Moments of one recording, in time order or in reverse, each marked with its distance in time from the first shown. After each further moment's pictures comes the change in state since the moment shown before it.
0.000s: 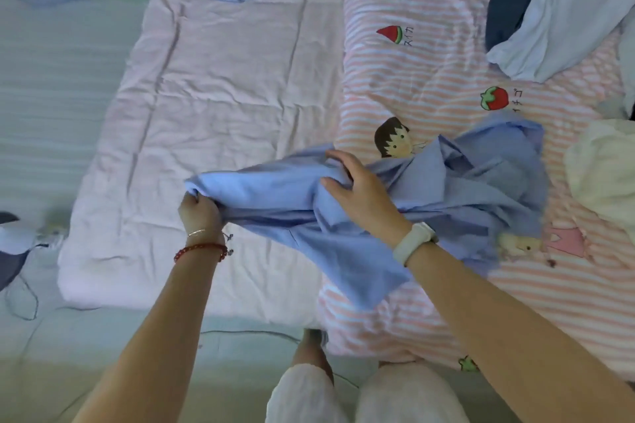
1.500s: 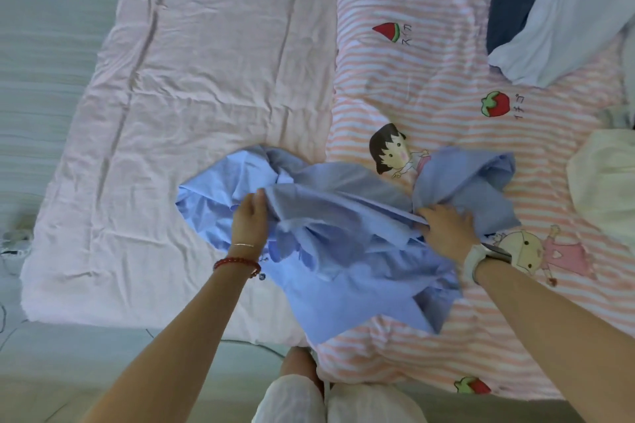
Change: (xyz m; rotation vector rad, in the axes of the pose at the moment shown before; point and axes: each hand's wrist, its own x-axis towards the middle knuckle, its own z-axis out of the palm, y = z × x) left_hand -0.029 -0.016 0.077 0.345 -0.345 0.162; right_hand 0.002 0.139 -0.085 -1.015 -0.267 0.453
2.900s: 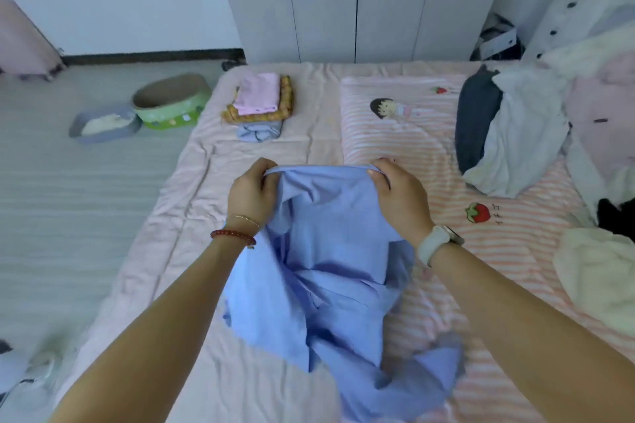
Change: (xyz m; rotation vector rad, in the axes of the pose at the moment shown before) left_hand 0.021 0.210 -0.108 0.176 0.154 0.776; right_hand -0.037 -0.112 -0.218 0.796 0.965 -0.400
